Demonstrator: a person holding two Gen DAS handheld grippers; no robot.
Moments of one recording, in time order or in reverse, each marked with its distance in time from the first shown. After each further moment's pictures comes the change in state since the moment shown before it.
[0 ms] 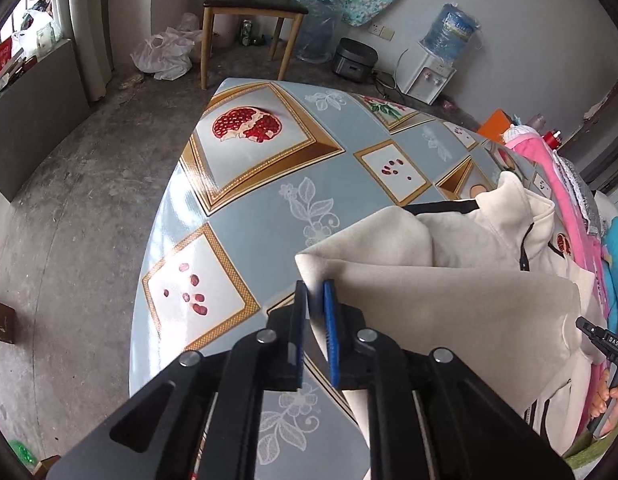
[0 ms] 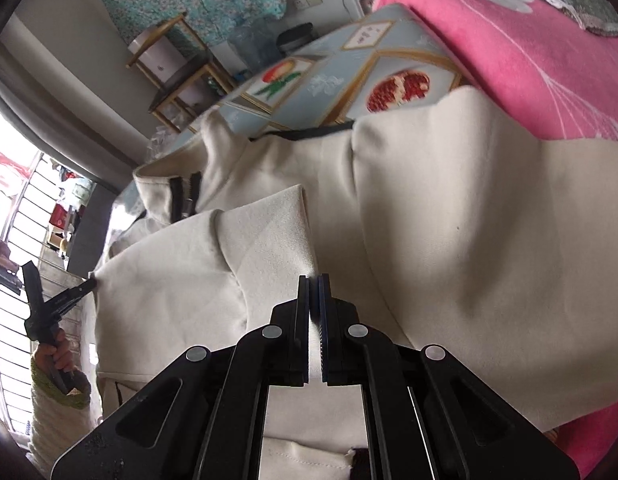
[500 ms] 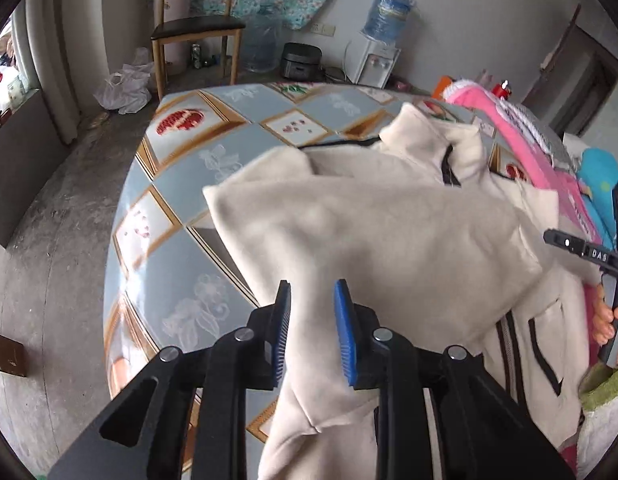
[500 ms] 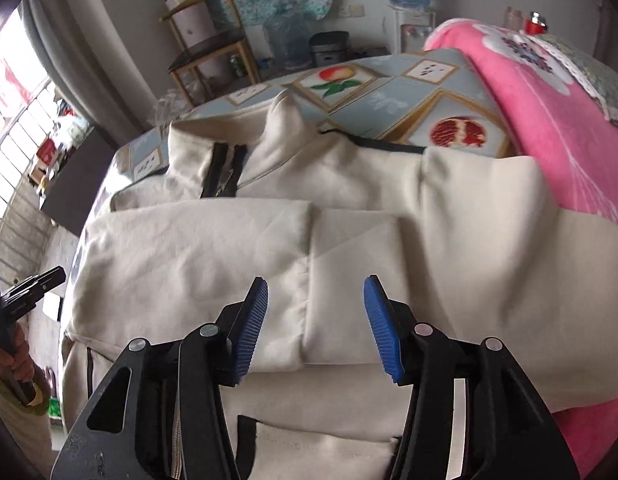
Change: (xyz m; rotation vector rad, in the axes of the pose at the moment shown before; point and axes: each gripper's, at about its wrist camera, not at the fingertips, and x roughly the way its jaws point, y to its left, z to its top) left arm -0.041 -0.068 -0.077 0.209 -0.007 -0.059; right arm 0.002 0.078 -0.018 -0.262 -0.028 -0.102
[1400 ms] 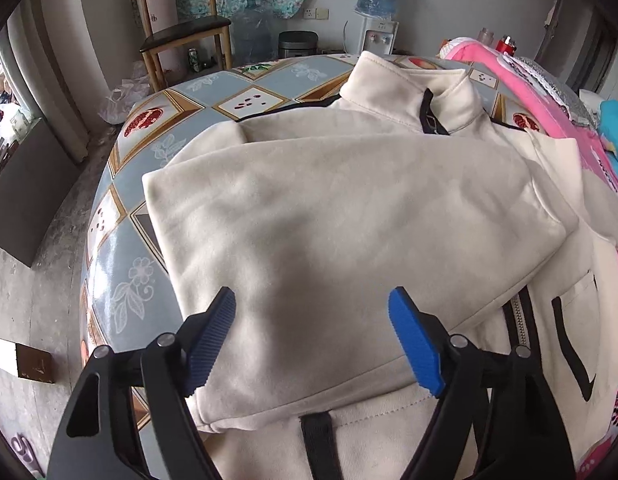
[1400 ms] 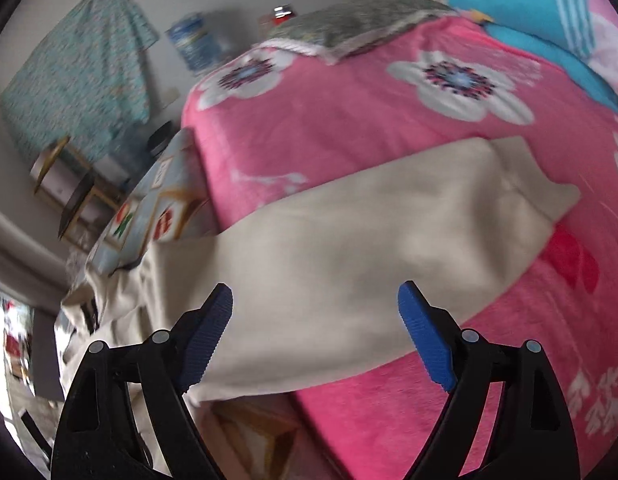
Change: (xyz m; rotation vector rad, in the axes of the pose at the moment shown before) left arm 0.031 -0.069 -0.011 0.085 0.025 0.127; right arm -0.147 -0.273 -0.070 0.664 -0.200 -0.247
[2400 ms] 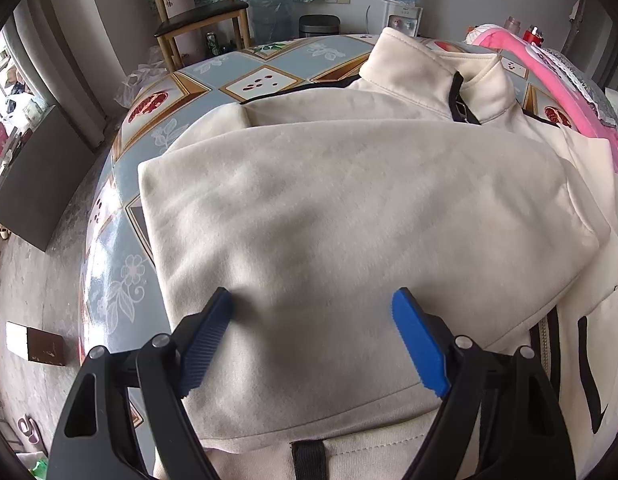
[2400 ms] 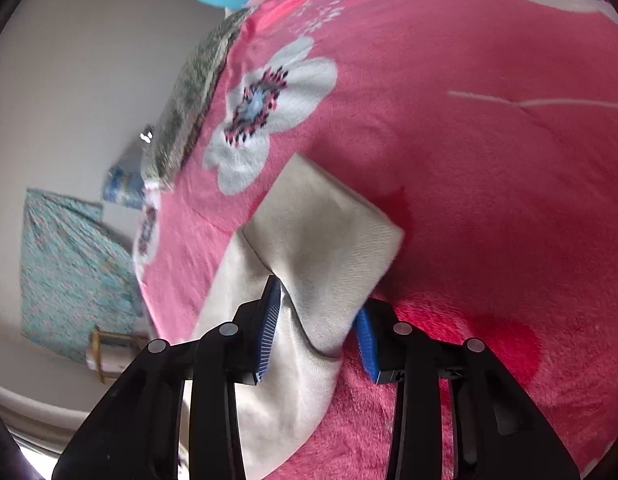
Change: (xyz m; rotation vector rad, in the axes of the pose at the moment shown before) left arm 0.021 -0.004 0.009 -0.042 0.056 0.072; right arm 0.027 -0.209 0.026 0.632 -0.067 0.196
